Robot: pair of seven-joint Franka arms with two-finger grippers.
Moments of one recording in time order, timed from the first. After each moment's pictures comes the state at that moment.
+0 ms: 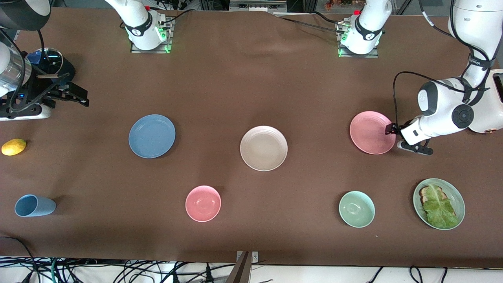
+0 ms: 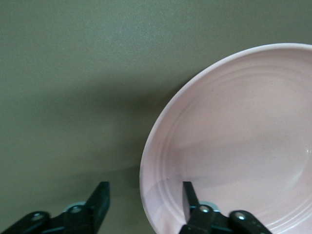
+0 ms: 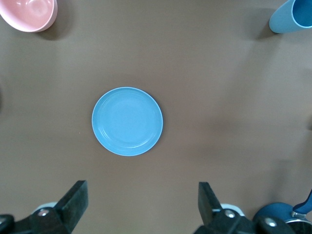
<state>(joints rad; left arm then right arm) 0.26 0.40 -0.07 -2.20 0.04 2.40 0.39 0.00 0.07 0.05 -1.60 -0.01 1.60 -0.01</state>
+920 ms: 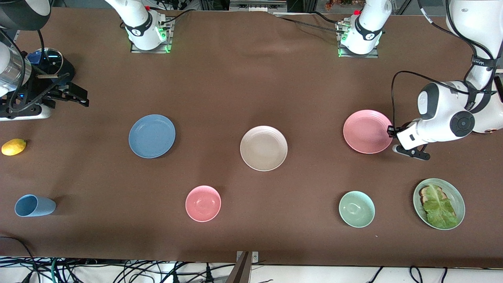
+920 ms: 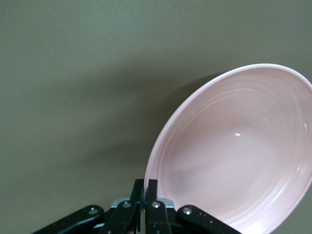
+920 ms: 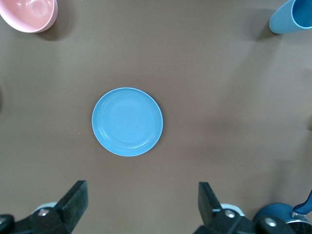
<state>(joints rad) 0.16 0.37 -0.08 -2.01 0.07 2.10 0.31 0.00 0.07 0.05 -1.60 -0.01 1.60 -0.01</state>
